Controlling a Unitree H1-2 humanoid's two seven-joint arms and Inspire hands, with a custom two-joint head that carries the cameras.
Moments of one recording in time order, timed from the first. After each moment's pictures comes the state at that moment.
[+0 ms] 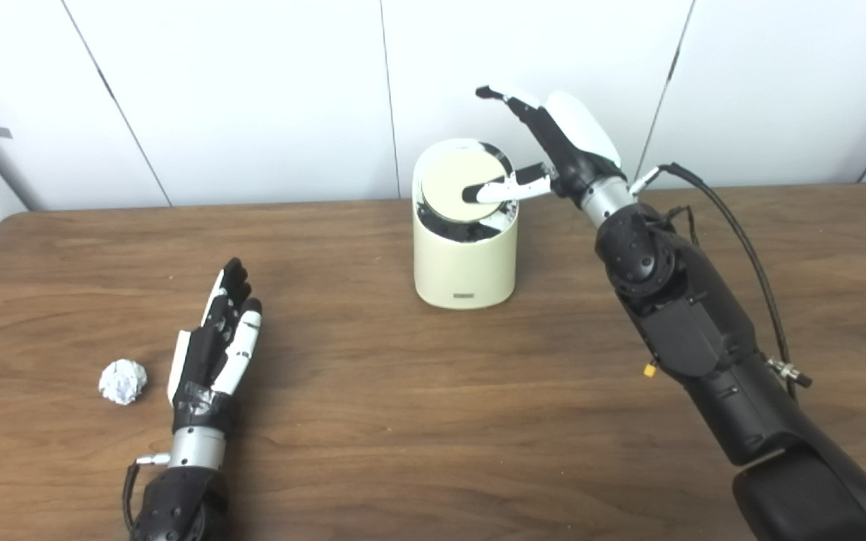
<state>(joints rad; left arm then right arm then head) -0.05 0.11 0.13 -0.01 -0.13 -0.07 -0.05 -0.73 -0.22 0.26 0.27 -0.54 0.13 0.02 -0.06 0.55</state>
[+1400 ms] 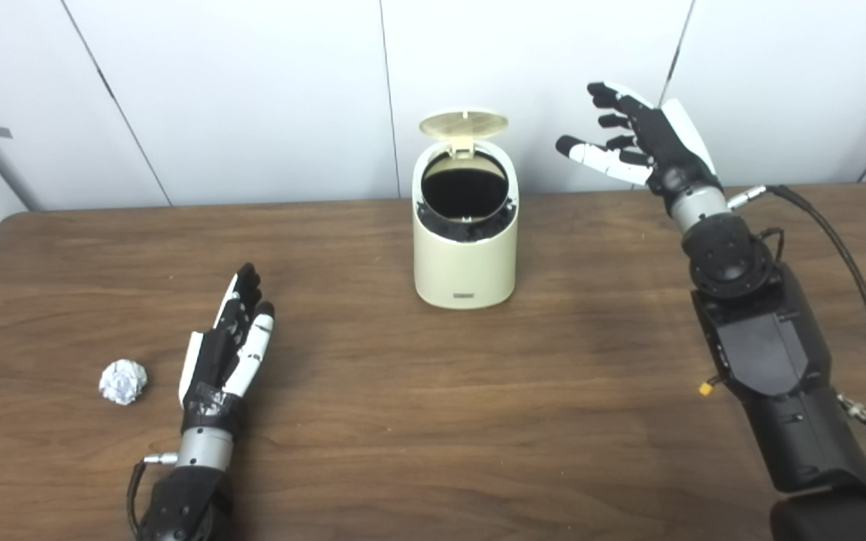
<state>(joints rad) -0.05 0.11 0.11 -0.01 -0.08 -0.04 -0.05 -0.62 -0.29 0.05 0.13 -0.38 0.29 0.07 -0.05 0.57</state>
